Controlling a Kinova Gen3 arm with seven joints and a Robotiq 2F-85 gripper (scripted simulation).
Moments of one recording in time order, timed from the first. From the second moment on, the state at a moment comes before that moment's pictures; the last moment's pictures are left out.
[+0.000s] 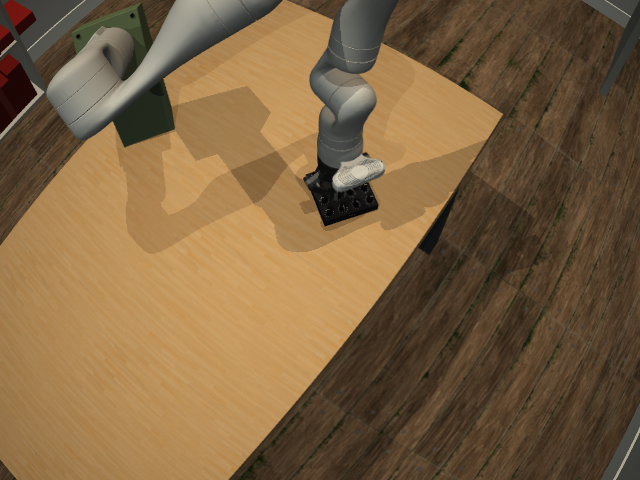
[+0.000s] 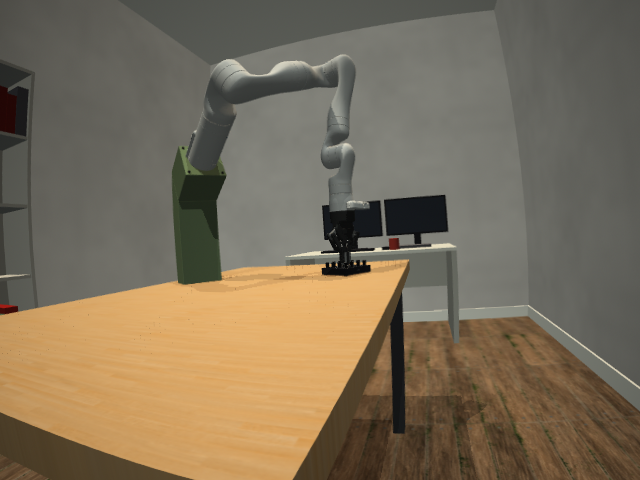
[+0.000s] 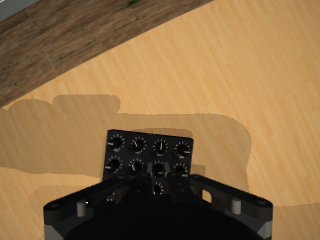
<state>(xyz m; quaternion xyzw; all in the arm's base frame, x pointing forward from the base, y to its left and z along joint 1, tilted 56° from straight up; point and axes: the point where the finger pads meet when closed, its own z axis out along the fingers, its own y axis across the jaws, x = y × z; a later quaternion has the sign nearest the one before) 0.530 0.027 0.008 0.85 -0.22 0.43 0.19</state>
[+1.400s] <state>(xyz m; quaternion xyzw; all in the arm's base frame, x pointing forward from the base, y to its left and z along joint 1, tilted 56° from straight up) 0.530 0.026 0.008 0.87 0.18 0.30 0.36</state>
